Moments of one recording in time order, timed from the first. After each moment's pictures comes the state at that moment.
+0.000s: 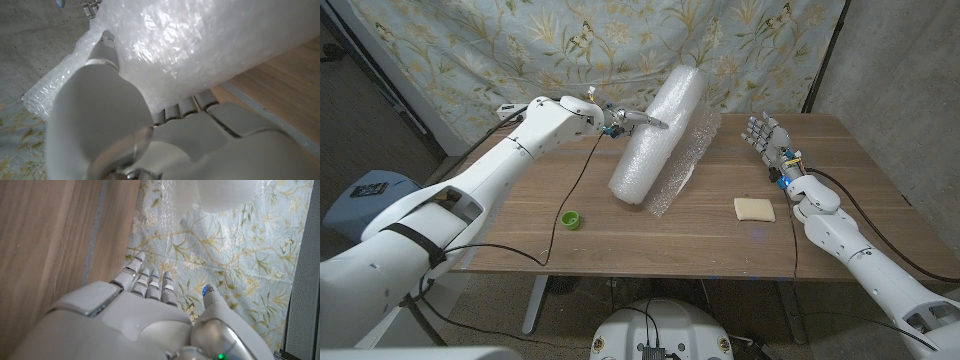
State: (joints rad) left arm 0.32 0.52 0.65 -1.51 -0.52 0.68 -0.19; left_hand 1.21 -0.04 0.27 -0.15 0.26 0.54 0.16 0.35 0.22 0.54 0.06 0.52 0.48 0.67 0.02 0.46 0.30 0.66 0.06 0.59 0.21; right arm -0.87 -0.57 -0.28 -1.32 0.75 0.31 0.12; right_hand 0.16 0.12 0.38 -0.07 0.18 0.19 0.04 0.19 0.18 0.12 0.08 0.19 0.19 0.05 0.04 0.20 0.21 0.30 0.01 0.19 0.17
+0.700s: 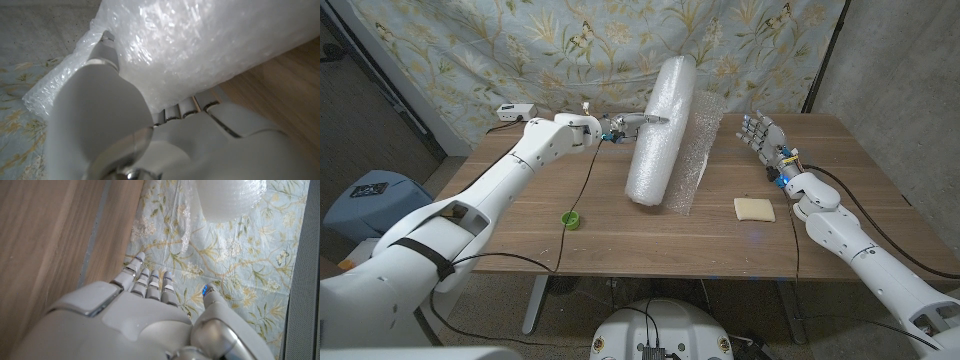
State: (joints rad) left arm 0.39 0.46 0.56 -1.39 -0.73 0.54 -0.21; left_hand 1.21 -0.04 0.28 -0.15 0.26 0.54 0.15 0.34 0.22 0.54 0.06 0.52 0.49 0.68 0.01 0.44 0.31 0.65 0.07 0.60 0.21; right arm -0.88 -0.60 -0.30 -1.38 0.73 0.28 0.12; right_hand 0.16 0.12 0.38 -0.07 0.18 0.19 0.04 0.19 0.18 0.12 0.08 0.19 0.19 0.05 0.04 0.20 0.21 0.30 0.01 0.19 0.17
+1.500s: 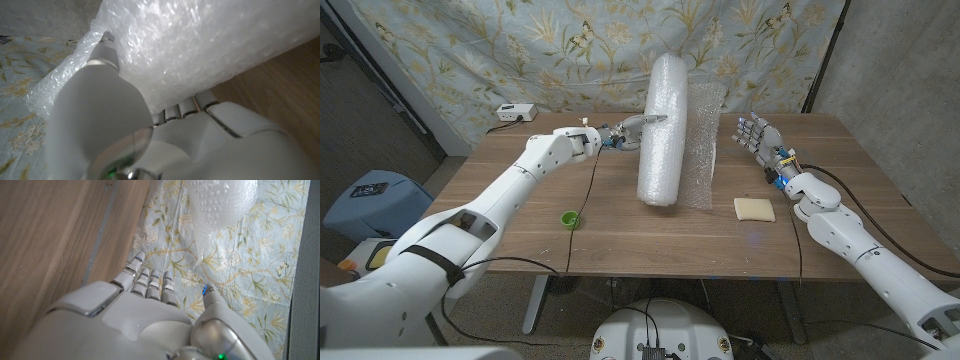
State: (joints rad) left arm 0.43 0.41 0.51 -1.28 -0.88 0.49 -0.28; left_hand 1.21 -0.03 0.28 -0.15 0.27 0.55 0.15 0.33 0.23 0.54 0.06 0.51 0.50 0.68 0.01 0.44 0.32 0.64 0.07 0.61 0.21; right arm -0.91 -0.63 -0.31 -1.44 0.72 0.24 0.11; right_hand 0.16 0.12 0.38 -0.07 0.18 0.19 0.04 0.19 0.18 0.12 0.08 0.19 0.19 0.05 0.04 0.20 0.21 0.30 0.01 0.19 0.17
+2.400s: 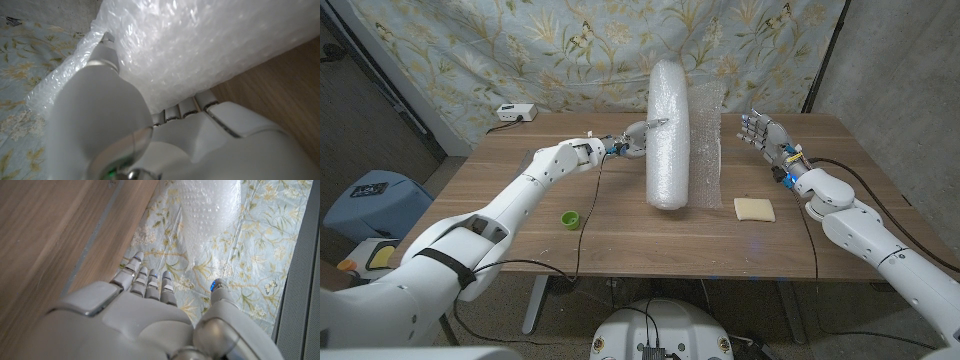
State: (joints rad) left arm 0.44 0.36 0.50 -1.19 -0.95 0.48 -0.33; left_hand 1.20 -0.03 0.28 -0.15 0.27 0.55 0.15 0.33 0.23 0.54 0.06 0.51 0.51 0.68 0.01 0.43 0.32 0.63 0.07 0.63 0.20; right arm -0.97 -0.74 -0.28 -1.59 0.65 0.19 0.04; right_hand 0.22 0.06 0.38 -0.14 0.18 0.18 0.07 0.19 0.18 0.11 0.12 0.19 0.19 0.05 0.09 0.20 0.20 0.29 0.04 0.19 0.17
